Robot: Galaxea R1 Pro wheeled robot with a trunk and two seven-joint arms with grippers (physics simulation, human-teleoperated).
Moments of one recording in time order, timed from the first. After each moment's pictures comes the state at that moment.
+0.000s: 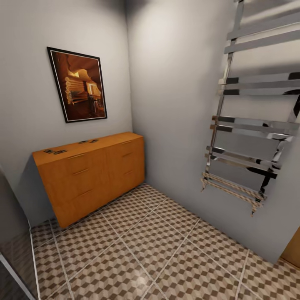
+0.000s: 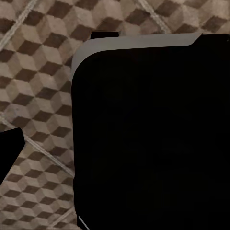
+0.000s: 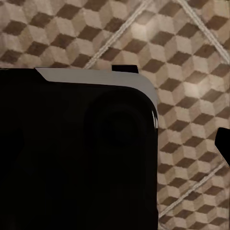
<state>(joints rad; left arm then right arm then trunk) 0.00 0.01 0.01 -0.10 0.01 -0.01 0.00 -0.03 -0.01 0.00 -0.02 0.00 -0.19 0.00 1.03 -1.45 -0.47</state>
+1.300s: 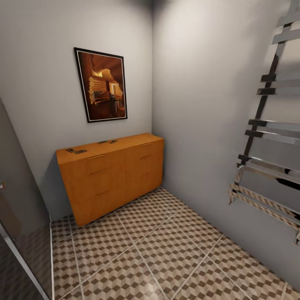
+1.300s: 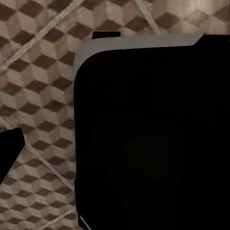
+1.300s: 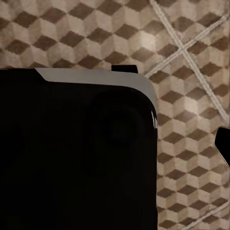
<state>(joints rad) 0.00 0.01 0.01 -0.10 0.01 -0.01 0.00 -0.03 -0.01 0.00 -0.02 0.00 -0.18 0.00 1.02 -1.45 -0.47</state>
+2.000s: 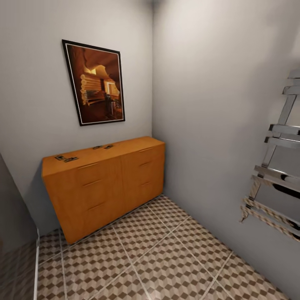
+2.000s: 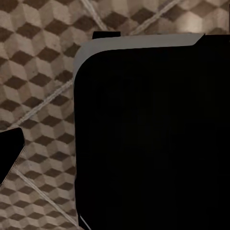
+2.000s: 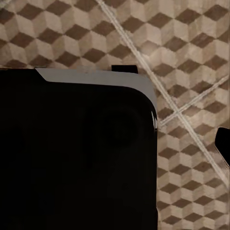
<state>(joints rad) 0.00 0.01 0.01 -0.10 0.01 0.00 0.00 -0.03 -0.01 0.00 -0.02 0.00 -0.18 0.00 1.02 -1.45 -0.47</state>
